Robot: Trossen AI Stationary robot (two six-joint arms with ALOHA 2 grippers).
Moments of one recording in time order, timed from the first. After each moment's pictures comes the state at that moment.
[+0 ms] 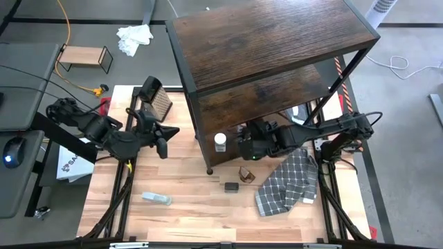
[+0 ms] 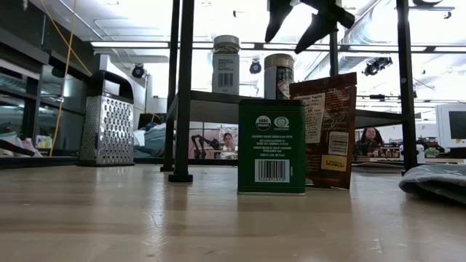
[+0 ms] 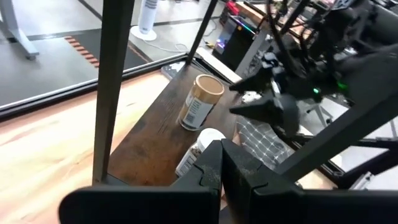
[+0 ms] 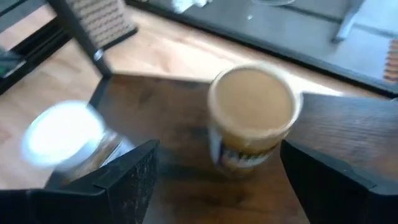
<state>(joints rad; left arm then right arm) -0.50 1.04 1.27 -0.82 -0.90 -0.92 0.21 1.64 1.51 -1.02 0.78 1.09</state>
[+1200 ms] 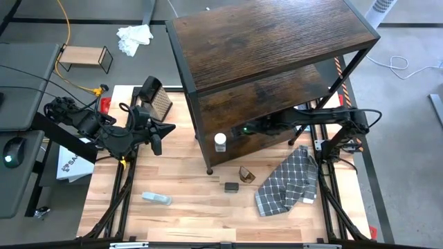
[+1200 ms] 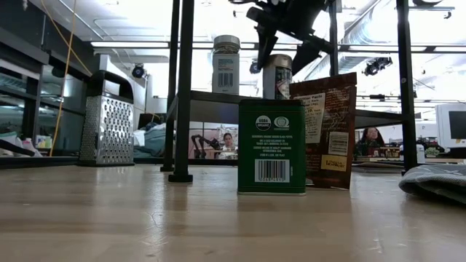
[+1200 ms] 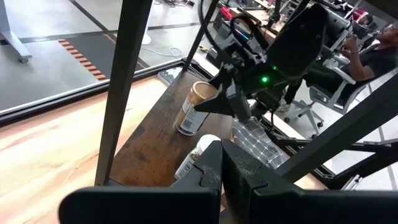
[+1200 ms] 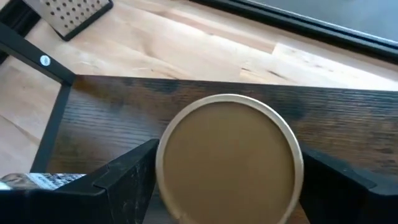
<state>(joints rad) -0.50 0.99 1.27 -0.83 -0.89 -0.91 -0.02 1.66 1.49 -0.92 0.51 0.97</state>
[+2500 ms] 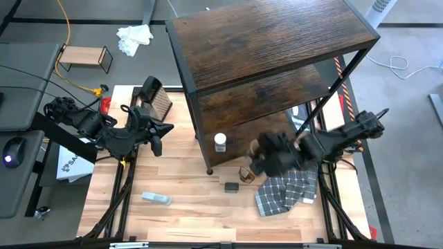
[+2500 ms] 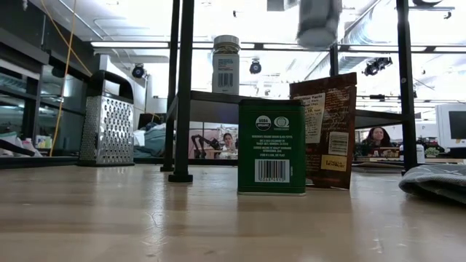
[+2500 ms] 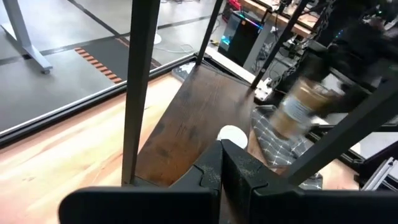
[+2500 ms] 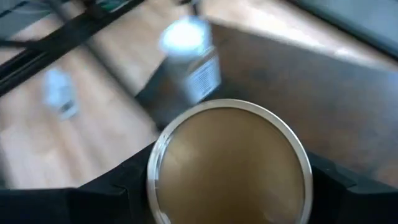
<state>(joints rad) -0.50 0.99 1.27 -0.91 -0.90 -0.86 0.44 1.52 1.55 -1.10 0.63 1.02</state>
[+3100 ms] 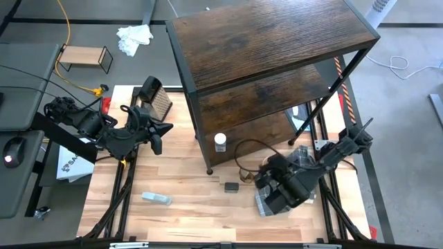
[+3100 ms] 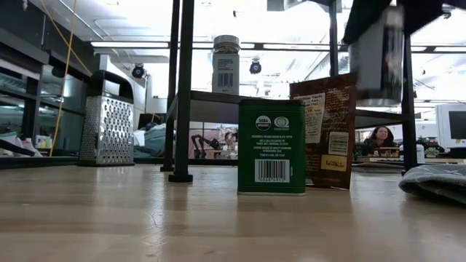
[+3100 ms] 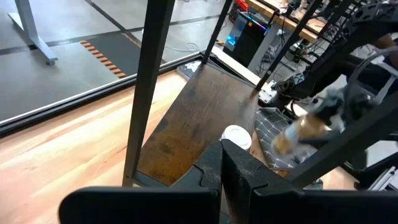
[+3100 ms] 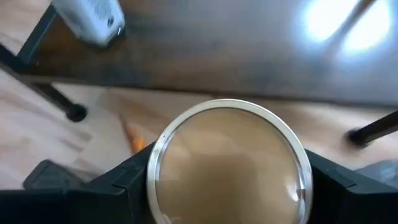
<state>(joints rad) -0.50 0.99 1.27 -0.94 -0.91 -0.94 0.65 1.75 1.46 -1.44 0.76 1.82</state>
